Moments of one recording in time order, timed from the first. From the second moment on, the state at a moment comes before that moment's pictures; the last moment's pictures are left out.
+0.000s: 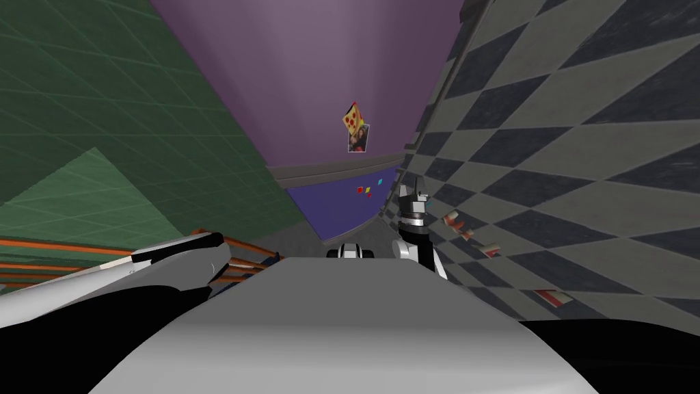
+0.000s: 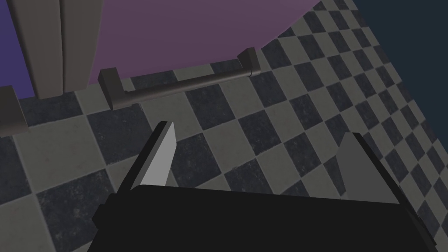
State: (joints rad) left arm -0.58 0.85 2.05 -1.31 -0.55 0.32 0.42; right arm 0.46 -0.02 0.05 -2.33 0.05 -0.44 0.06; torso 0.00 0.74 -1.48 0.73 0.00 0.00
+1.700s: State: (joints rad) left arm -0.61 0.76 1.69 -1.15 -0.34 0.38 0.44; right arm 0.46 -0.02 0.05 -2.33 0.05 -0.44 0.06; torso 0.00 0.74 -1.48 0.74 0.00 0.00
